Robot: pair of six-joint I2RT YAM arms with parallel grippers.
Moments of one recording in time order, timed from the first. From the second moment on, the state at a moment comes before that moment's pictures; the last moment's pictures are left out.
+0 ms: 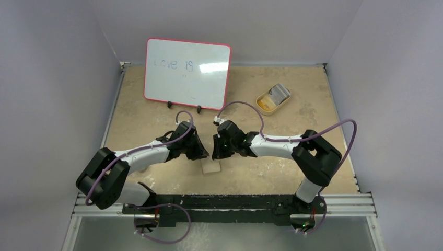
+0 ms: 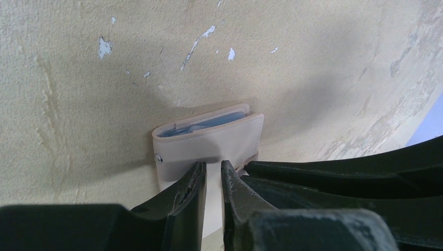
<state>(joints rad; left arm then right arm) -0.62 1.37 0.57 -0.14 0.13 -1.02 0.93 1.70 0.92 -0.10 -0.10 0.67</state>
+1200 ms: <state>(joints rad) -0.62 1.37 0.57 -0.14 0.13 -1.03 0.96 1.69 0.93 -0.13 -0.07 0.67</state>
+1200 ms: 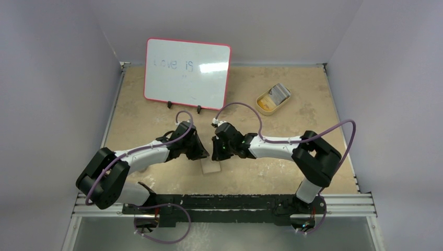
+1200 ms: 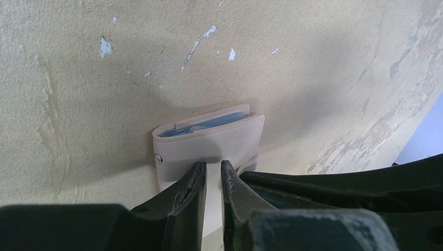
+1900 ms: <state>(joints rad) -0.62 1.37 0.57 -0.14 0.13 -1.04 1.02 1.76 1.04 -0.23 0.06 0.71</state>
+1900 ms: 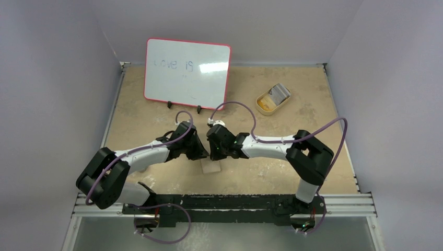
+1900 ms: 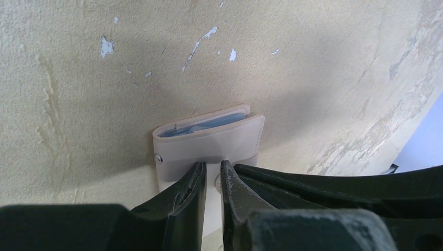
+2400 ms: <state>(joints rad) -0.64 1.38 0.57 -0.11 0.13 -1.04 1.06 1.72 1.03 -0.28 0.11 0.74</state>
